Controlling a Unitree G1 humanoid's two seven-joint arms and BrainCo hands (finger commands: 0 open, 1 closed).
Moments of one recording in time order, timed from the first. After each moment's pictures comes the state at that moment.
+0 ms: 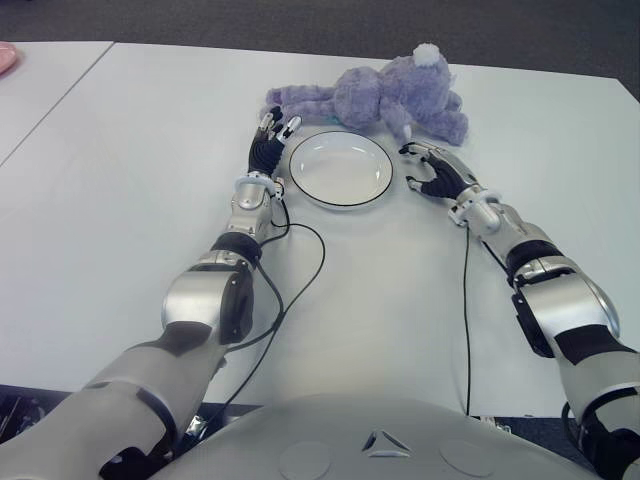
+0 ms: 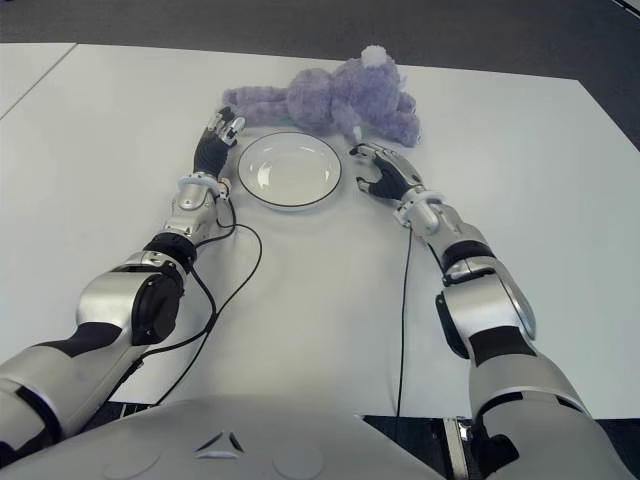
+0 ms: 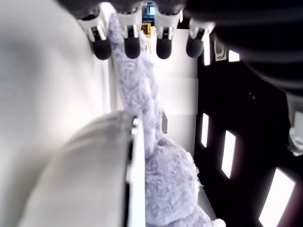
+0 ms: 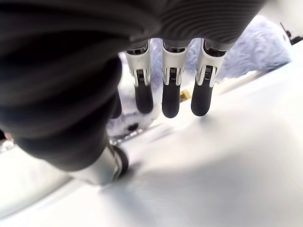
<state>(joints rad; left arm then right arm) -0.76 -0.01 0.26 1.24 0.10 -0.40 0.02 -0.74 -0.53 0.37 1.29 -0.55 -0.80 -0.20</state>
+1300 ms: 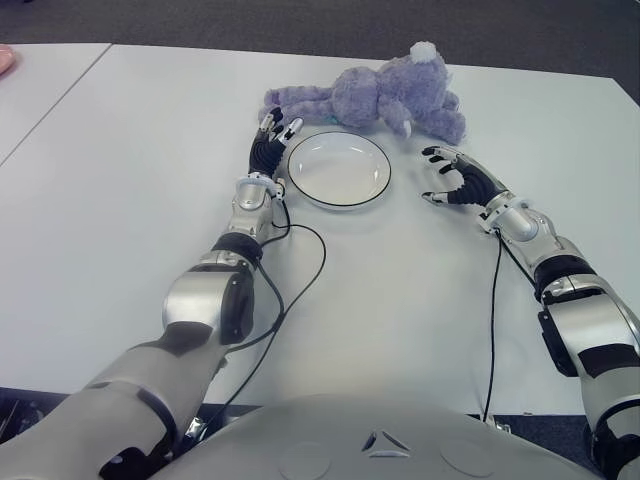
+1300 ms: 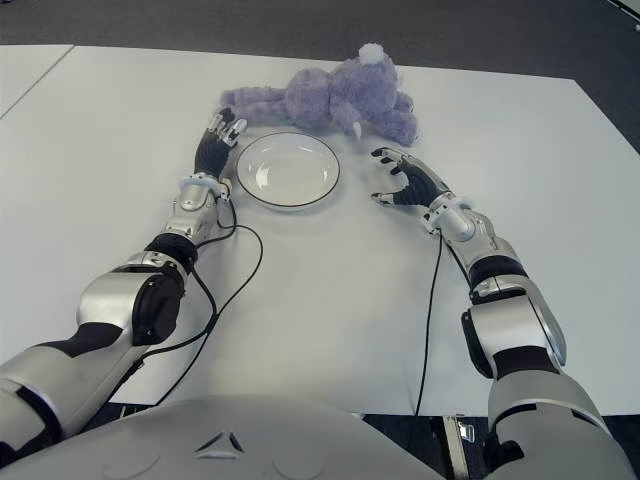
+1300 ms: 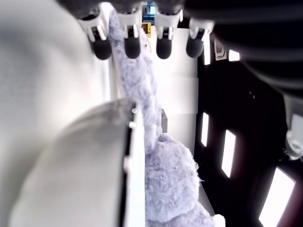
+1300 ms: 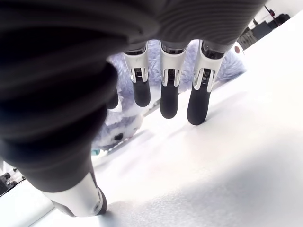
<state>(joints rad) -0.76 -0.01 0.26 1.24 0.10 -0.40 0.03 -0.68 -0.62 0.35 1.20 -0.34 -0.80 0.02</state>
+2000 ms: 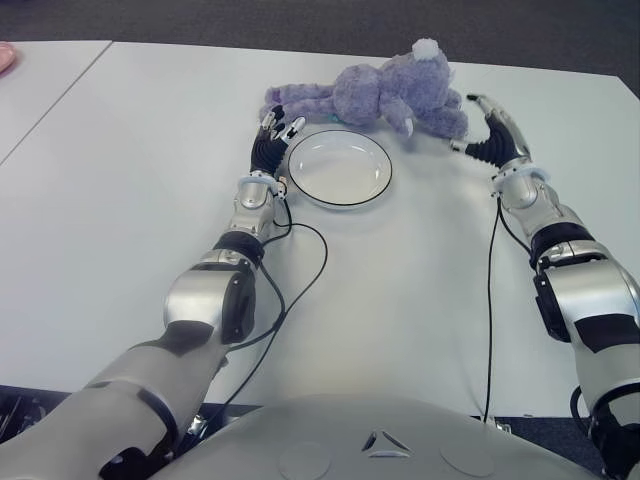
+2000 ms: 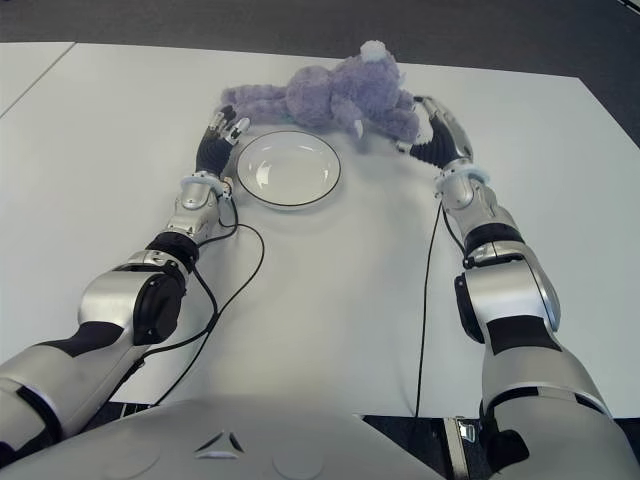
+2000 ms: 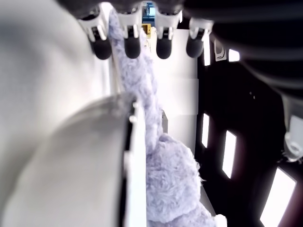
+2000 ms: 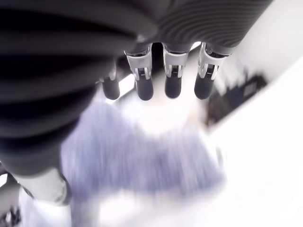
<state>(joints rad) -0.77 -0.02 0.26 1.24 0.10 -0.40 0.05 -0.90 -0.57 0.28 1.32 -0.42 -0.57 -0.33</state>
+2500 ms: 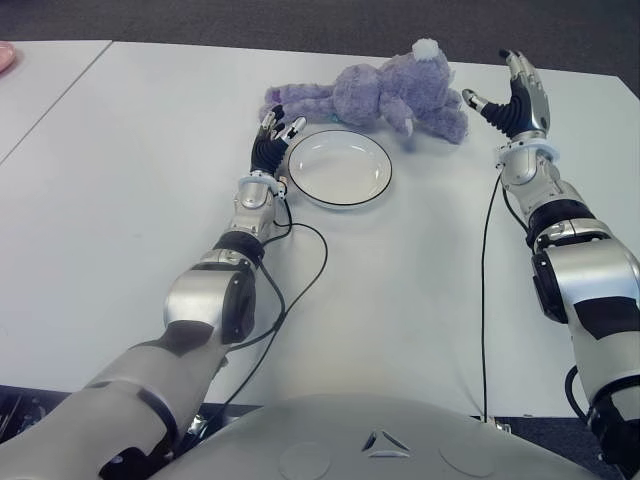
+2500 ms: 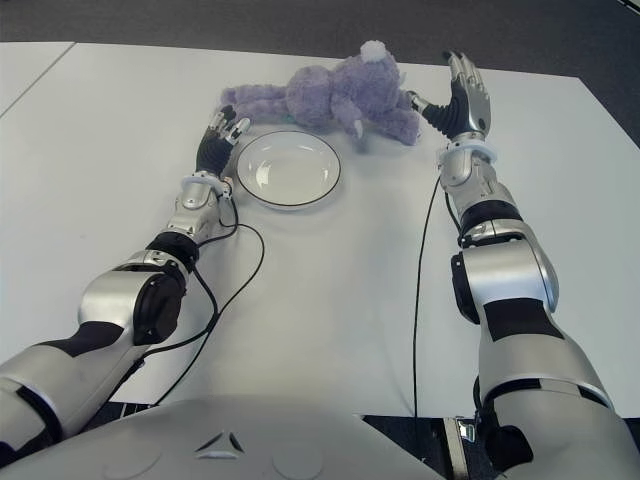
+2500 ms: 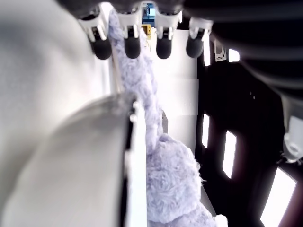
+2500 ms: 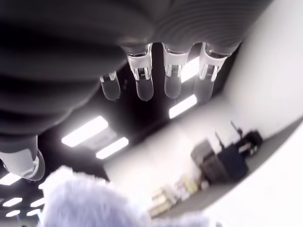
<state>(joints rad) -0.77 -0.02 0.26 1.24 0.10 -0.40 0.05 -1.00 -0.56 0.27 1.35 -0.49 -0.48 -0.53</state>
